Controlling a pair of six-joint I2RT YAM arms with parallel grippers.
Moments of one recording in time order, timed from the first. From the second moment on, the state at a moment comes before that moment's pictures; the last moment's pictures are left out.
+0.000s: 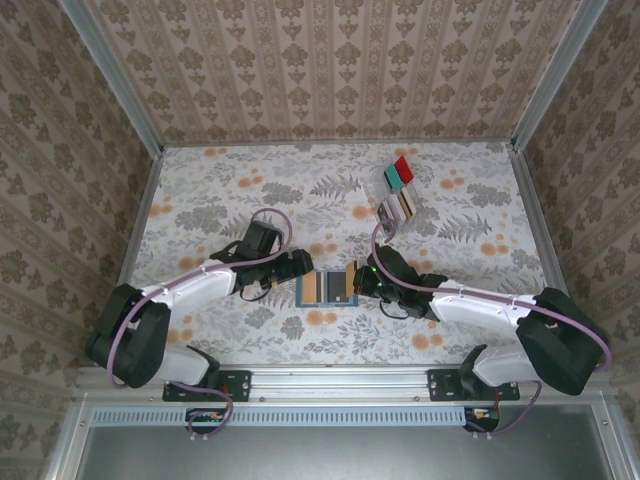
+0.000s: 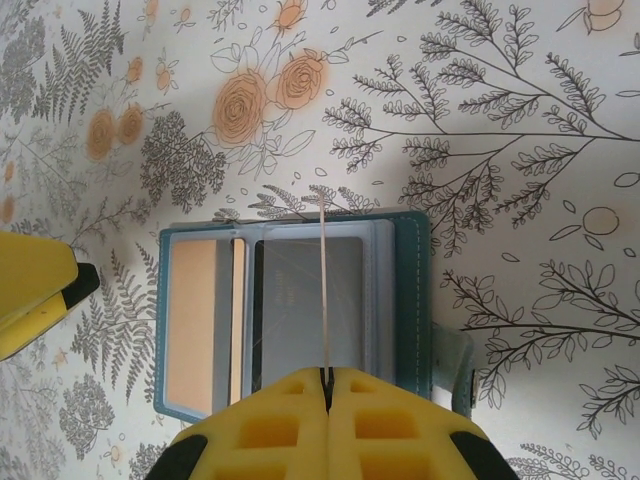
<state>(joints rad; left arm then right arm) -0.58 1.39 0.69 -0.26 0.26 -0.77 0.78 1.33 0.59 -0.02 0.08 0.93</state>
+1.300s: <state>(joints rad) -0.62 1.49 0.69 -0.22 0.31 -0.77 0.78 1.43 0.71 -0.09 0.03 0.91</state>
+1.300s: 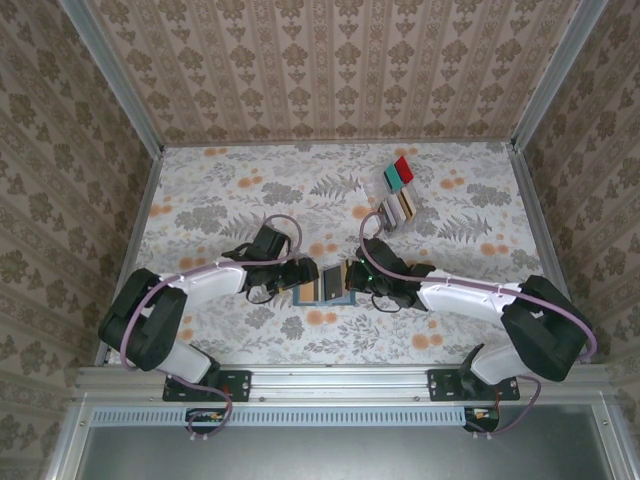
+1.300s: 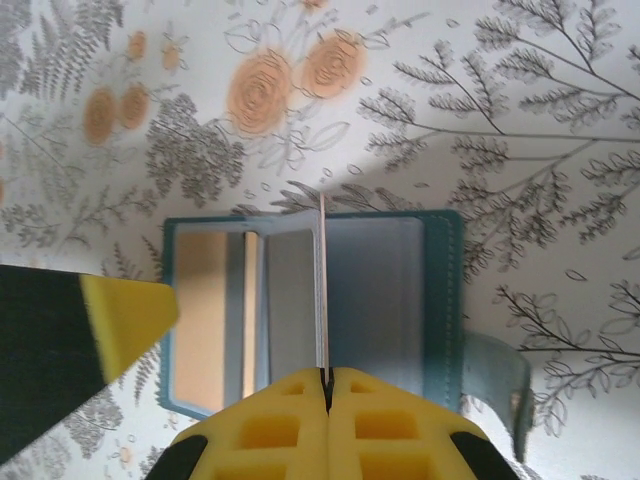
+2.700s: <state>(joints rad) -0.62 1.33 0.67 -0.23 0.18 -0.80 0.80 1.49 0.84 -0.19 0.01 0.91</state>
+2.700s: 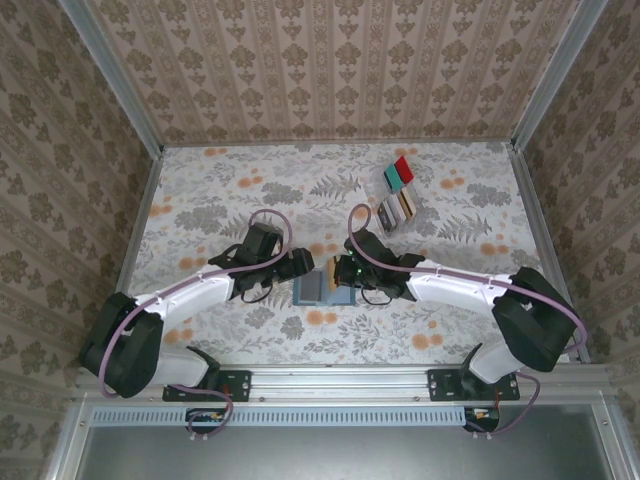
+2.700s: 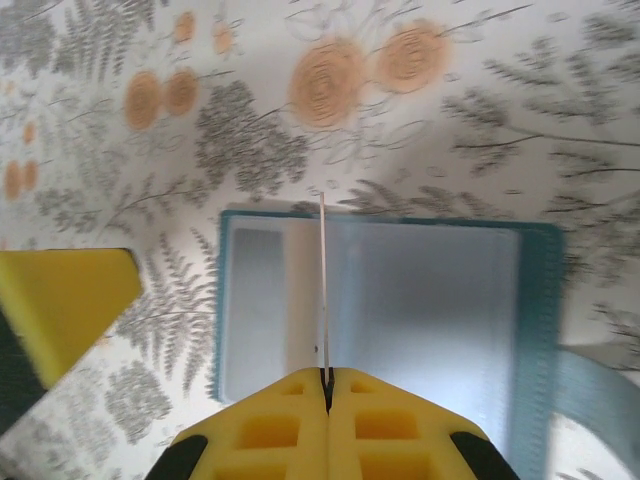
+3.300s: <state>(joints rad) -0.58 1.39 0.67 -0.22 0.23 -0.80 0.80 1.47 0.73 0.03 -0.02 0.95</state>
